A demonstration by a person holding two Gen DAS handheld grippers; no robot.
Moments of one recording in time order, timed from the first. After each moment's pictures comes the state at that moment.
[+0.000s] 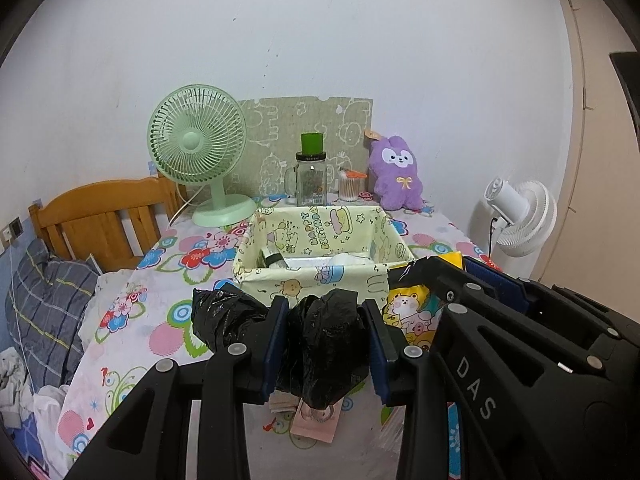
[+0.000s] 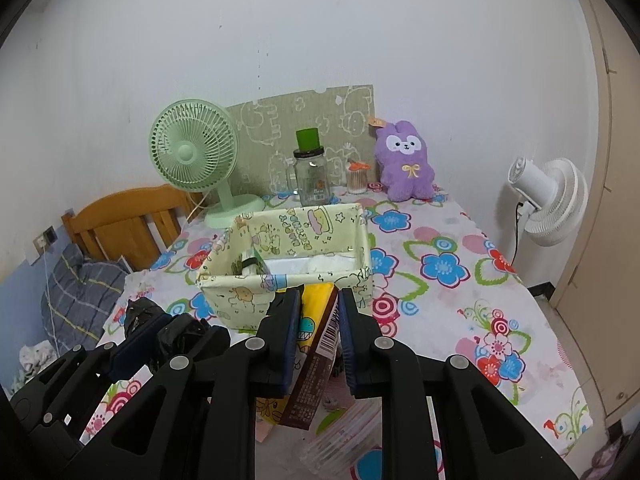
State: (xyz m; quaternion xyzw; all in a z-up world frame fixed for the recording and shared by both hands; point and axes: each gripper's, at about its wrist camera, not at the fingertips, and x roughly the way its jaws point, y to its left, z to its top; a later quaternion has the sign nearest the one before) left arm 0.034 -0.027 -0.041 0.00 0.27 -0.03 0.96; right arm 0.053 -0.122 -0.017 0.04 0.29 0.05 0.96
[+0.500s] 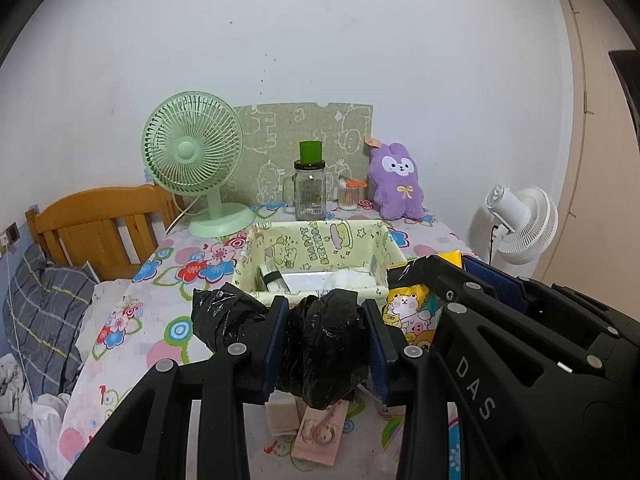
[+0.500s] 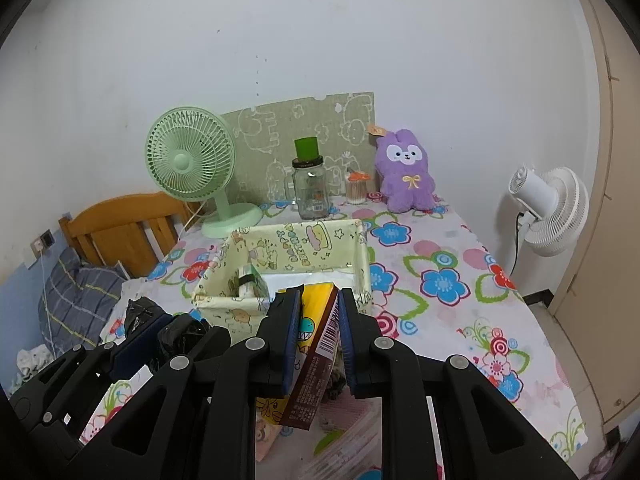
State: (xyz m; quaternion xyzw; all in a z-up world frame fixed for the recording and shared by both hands) left arm 0.053 -0.024 -0.031 0.00 0.26 -0.04 0.96; right arm 0.075 -0.121 -0.007 0.04 0.28 0.05 0.96
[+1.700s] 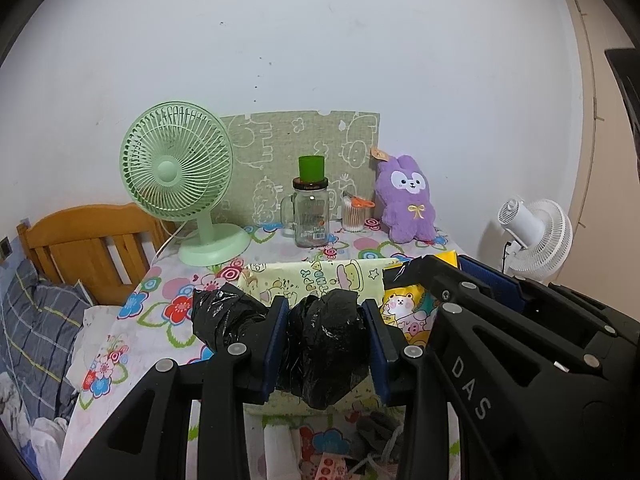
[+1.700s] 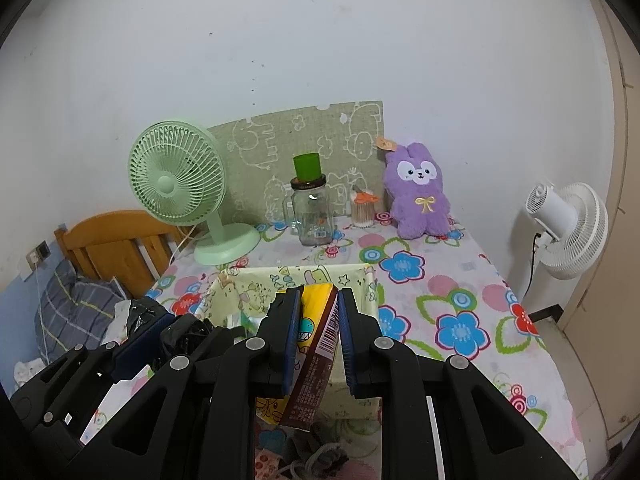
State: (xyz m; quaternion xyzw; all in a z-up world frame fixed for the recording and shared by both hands) left arm 0.125 -0.025 -0.023 0.01 0.25 -0.04 0.97; right arm 0.149 -0.121 -0.003 0.04 0.27 0.06 0.96
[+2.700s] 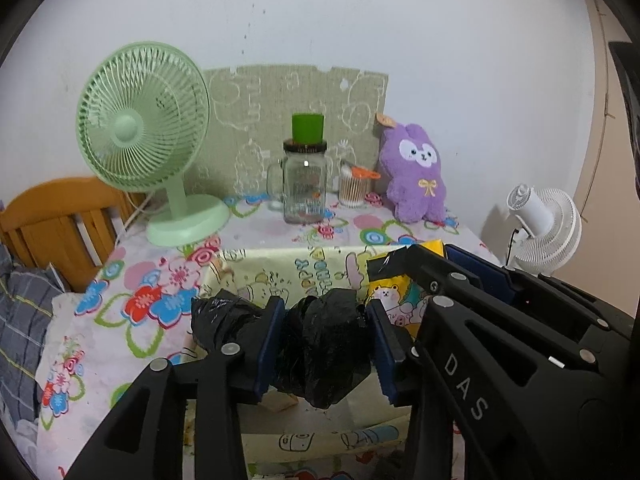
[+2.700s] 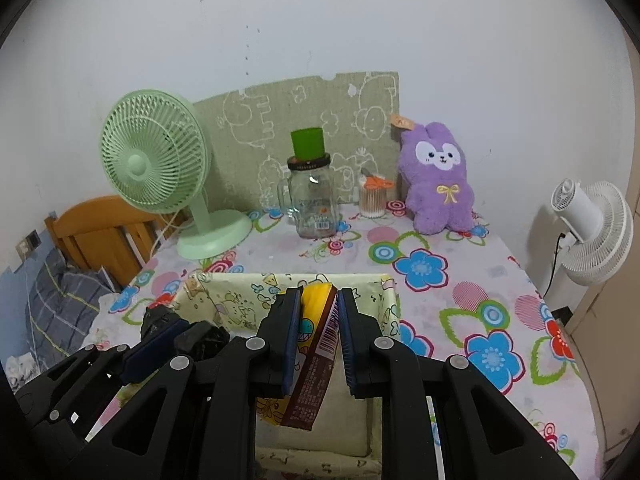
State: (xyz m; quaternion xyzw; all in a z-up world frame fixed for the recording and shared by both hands) left arm 0.205 -0.013 -0.067 -0.01 0.31 -0.07 0.95; right arm 0.233 -0.112 -0.046 0.03 0.30 0.07 0.95
